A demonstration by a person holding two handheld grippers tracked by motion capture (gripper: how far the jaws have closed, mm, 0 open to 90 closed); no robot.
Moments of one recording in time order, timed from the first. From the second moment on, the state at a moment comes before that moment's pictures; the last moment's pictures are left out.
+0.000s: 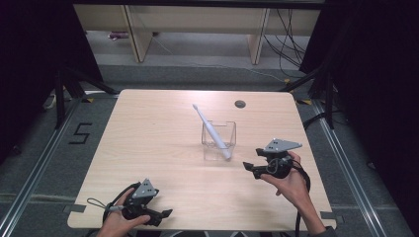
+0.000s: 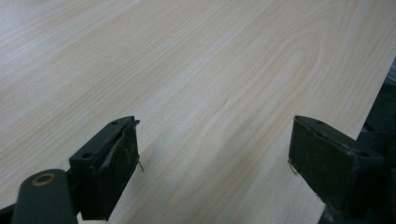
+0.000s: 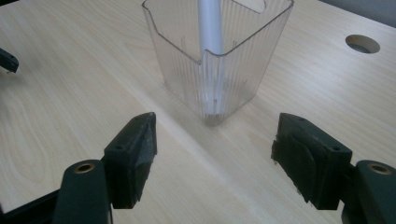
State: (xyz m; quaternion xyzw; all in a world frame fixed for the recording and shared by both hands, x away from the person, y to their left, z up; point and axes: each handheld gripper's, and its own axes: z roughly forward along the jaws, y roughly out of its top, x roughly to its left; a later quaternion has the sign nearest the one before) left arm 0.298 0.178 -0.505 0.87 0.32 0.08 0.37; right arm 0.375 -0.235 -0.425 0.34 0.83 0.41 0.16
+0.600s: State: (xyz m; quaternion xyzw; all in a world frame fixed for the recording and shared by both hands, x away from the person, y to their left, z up) left arm 0.298 0.178 -0.505 0.87 0.32 0.08 0.37; right arm 0.364 -0.239 -0.442 0.34 0.83 0.41 0.16
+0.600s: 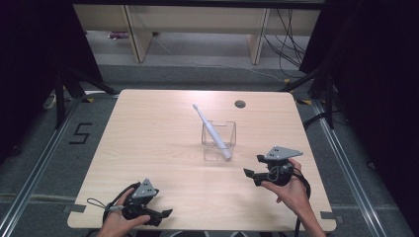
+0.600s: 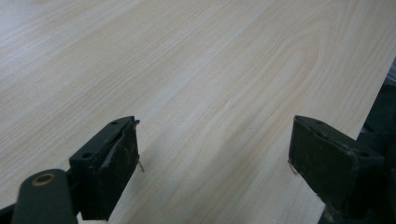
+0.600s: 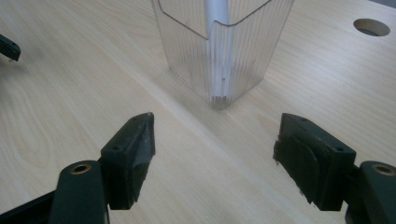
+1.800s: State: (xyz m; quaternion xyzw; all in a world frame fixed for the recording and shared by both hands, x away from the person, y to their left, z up) left arm 0.297 0.177 -0.506 0.86 0.33 0.08 0.38; right arm 0.332 -0.259 -0.471 0.37 0.83 0.40 0.14
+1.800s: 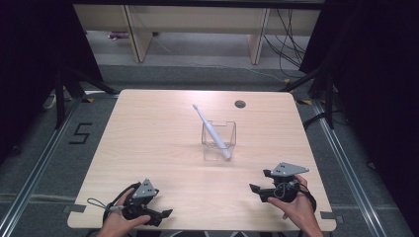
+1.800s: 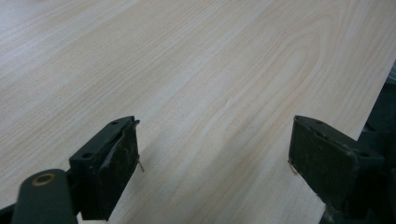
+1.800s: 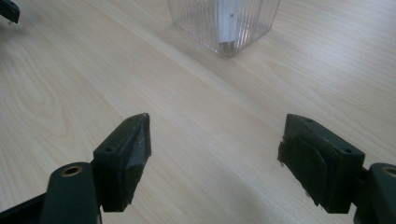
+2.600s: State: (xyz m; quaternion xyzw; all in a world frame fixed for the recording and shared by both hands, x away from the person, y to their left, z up) left arm 0.298 0.178 -0.506 0.87 0.32 0.09 0.37; right arm 0.321 -0.266 -0.484 0.37 0.85 0.37 0.12
